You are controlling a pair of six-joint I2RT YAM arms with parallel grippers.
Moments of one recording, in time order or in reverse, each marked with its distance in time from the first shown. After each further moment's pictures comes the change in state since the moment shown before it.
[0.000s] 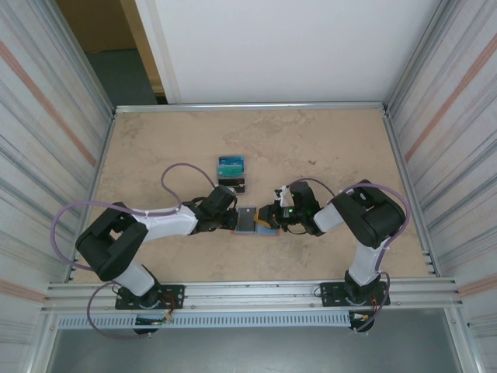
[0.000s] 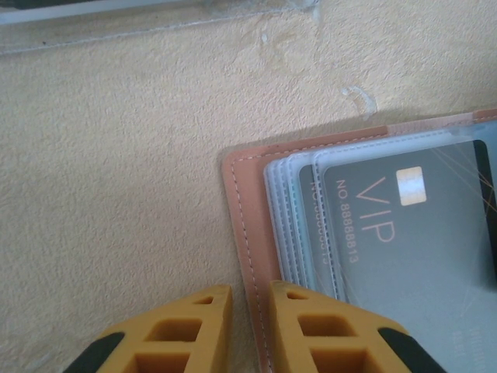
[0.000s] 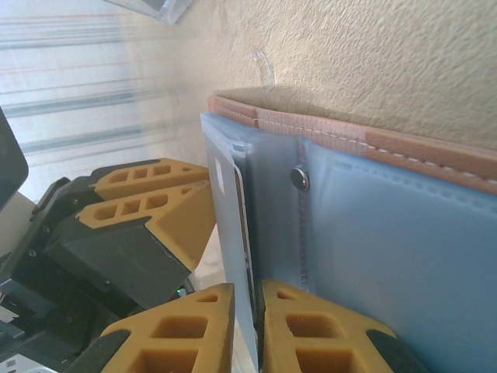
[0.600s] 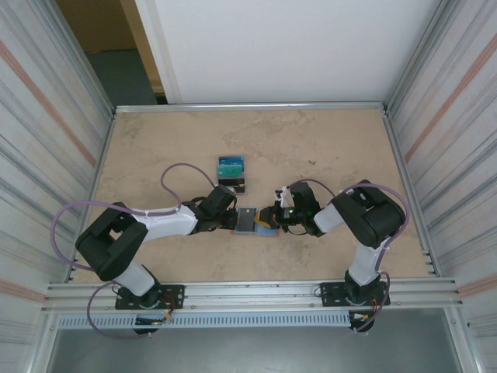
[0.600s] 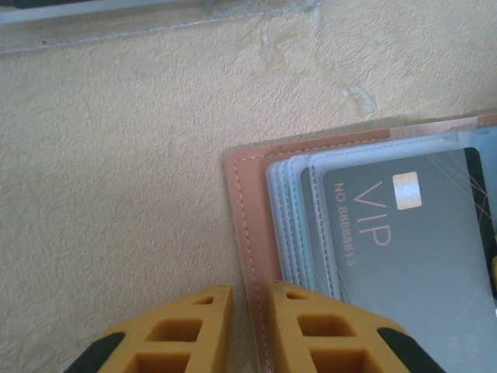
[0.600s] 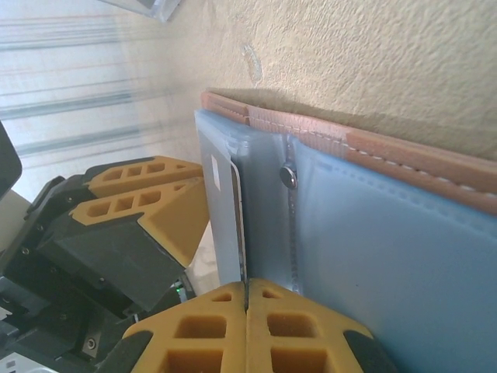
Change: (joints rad) left arm 0.001 0.000 0.000 0.000 0.002 0.000; right arm -0.003 0.000 -0.009 0.001 0.000 0.006
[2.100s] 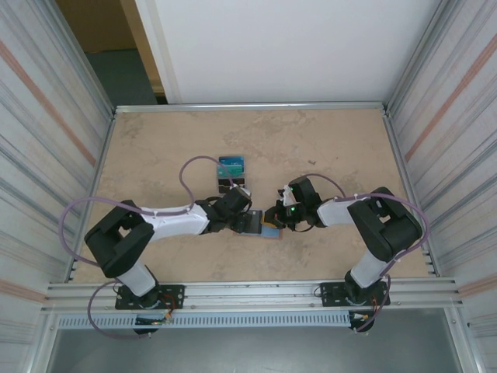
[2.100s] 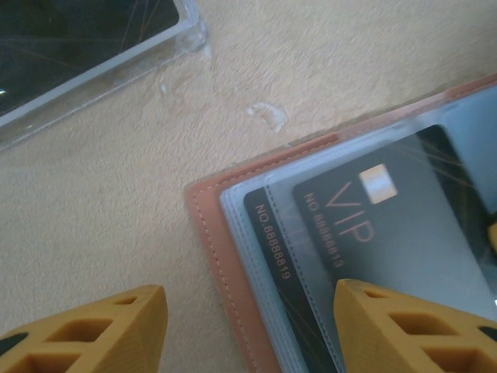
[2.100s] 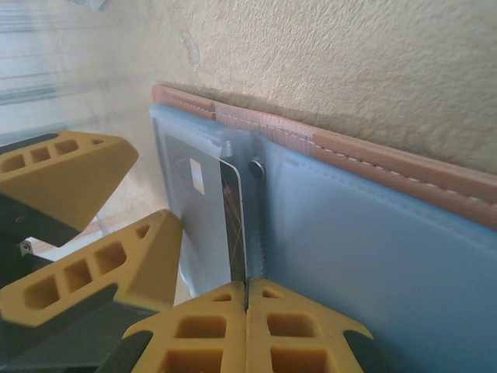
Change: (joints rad) left arm -0.114 0.059 0.122 -0.101 -0.153 0.200; right arm -0.014 -0.155 0.099 -0.518 0.081 -0.211
